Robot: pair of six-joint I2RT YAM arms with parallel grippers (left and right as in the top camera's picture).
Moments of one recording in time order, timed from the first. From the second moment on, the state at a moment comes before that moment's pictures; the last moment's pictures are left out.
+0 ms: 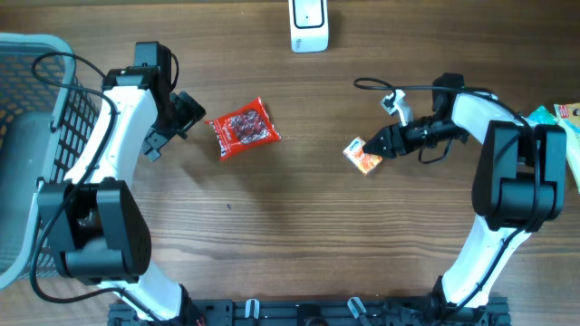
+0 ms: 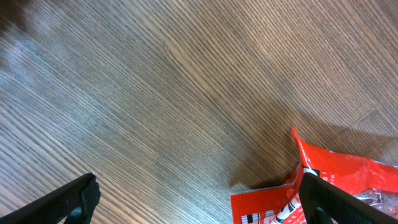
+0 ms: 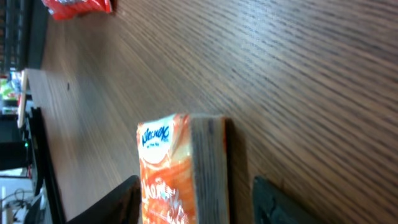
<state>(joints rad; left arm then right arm) 0.01 1.83 1.41 -1.02 -0.08 -0.78 -0.08 2.11 1.27 -0.84 -0.86 -0.61</state>
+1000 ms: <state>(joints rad) 0.01 1.83 1.41 -1.02 -0.08 -0.78 -0.12 2.11 1.22 0.70 -1.56 1.36</state>
